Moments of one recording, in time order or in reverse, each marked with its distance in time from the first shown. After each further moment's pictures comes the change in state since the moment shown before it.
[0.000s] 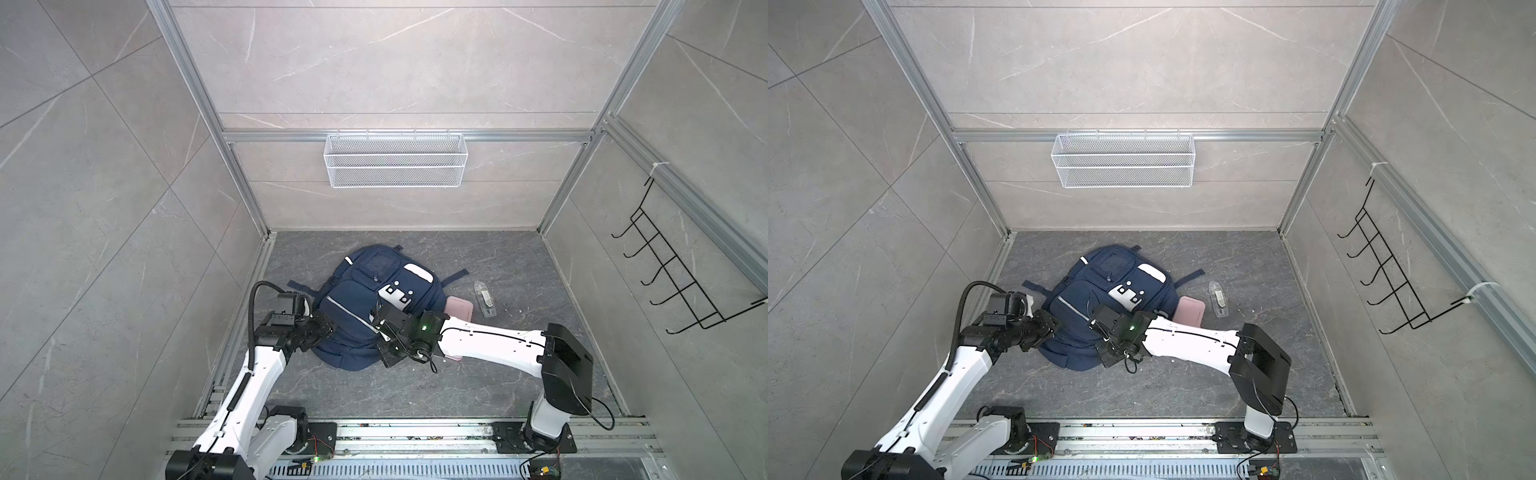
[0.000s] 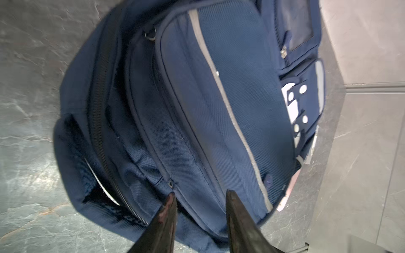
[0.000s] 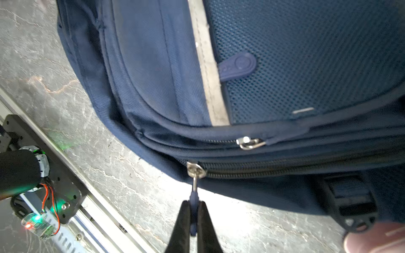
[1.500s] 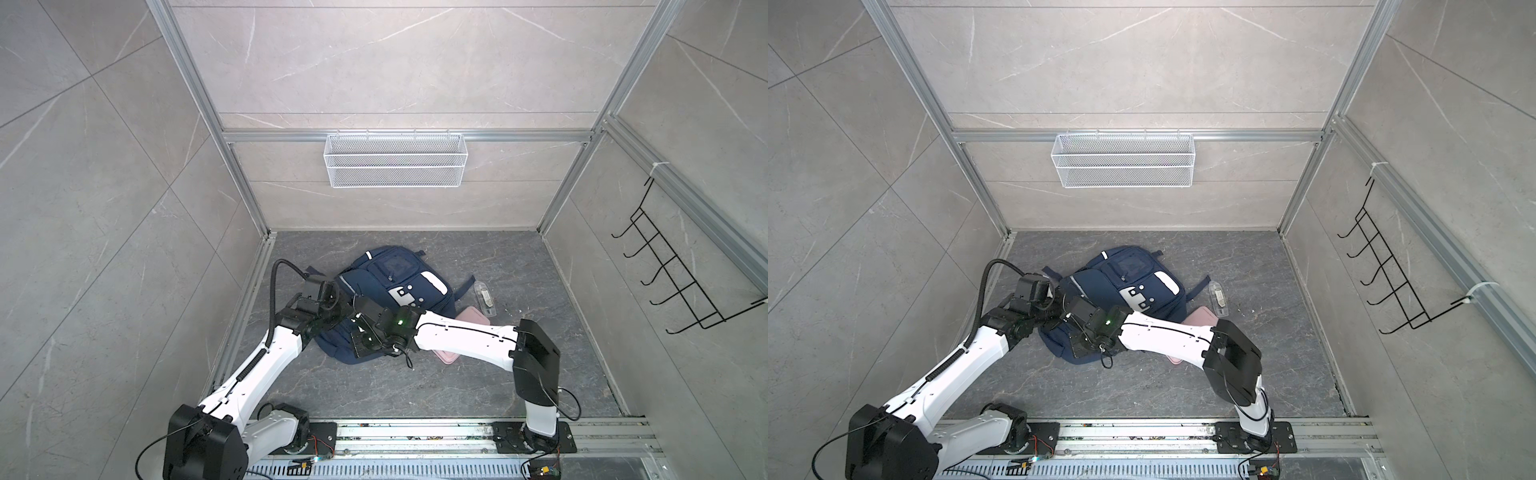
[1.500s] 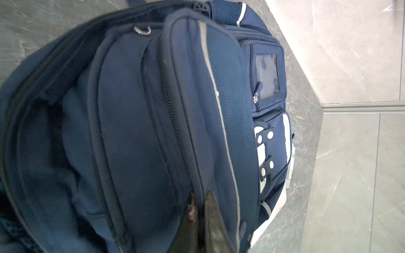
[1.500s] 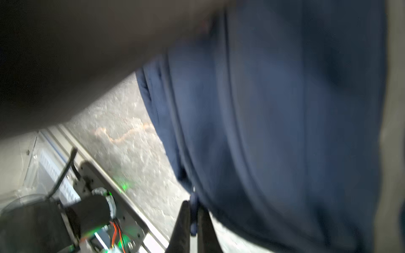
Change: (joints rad) left arm -0.237 0.103 0.102 0.189 -0.245 -0.231; right arm 0.037 0.217 0.297 0.035 -0.029 0.202
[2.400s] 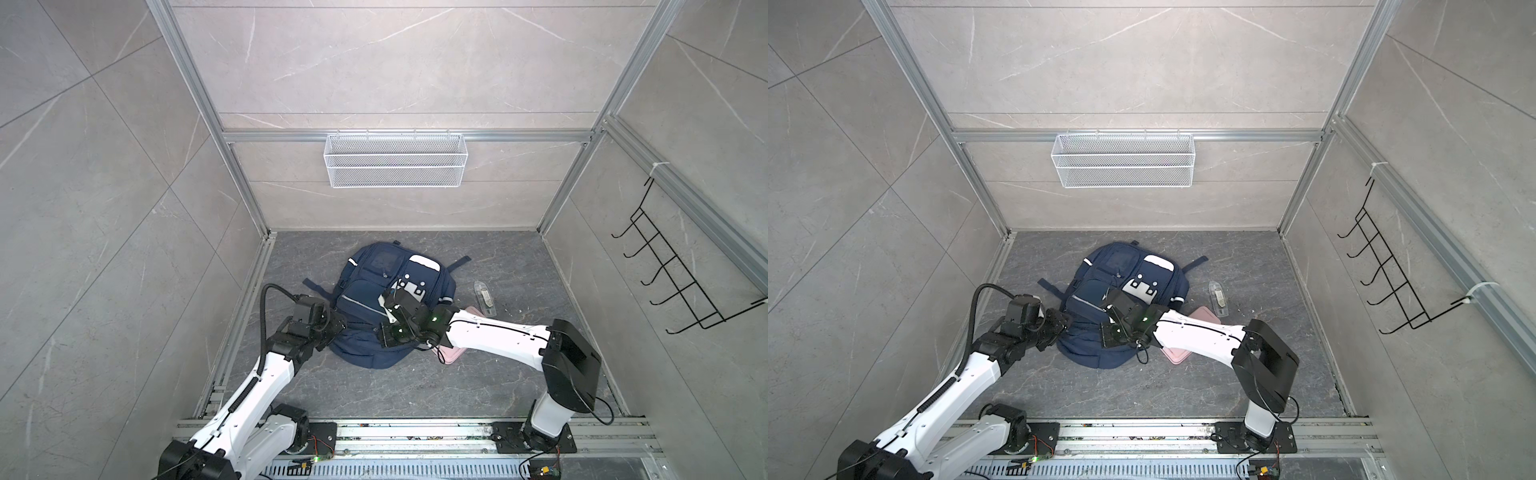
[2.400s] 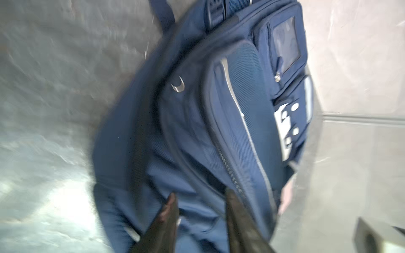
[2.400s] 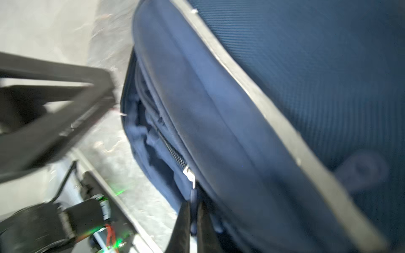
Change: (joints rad) left arm 0.053 -0.117 -0.139 0.002 0.042 -0.042; right arm -0.162 -0.271 -0.420 0.212 -0.068 -0.002
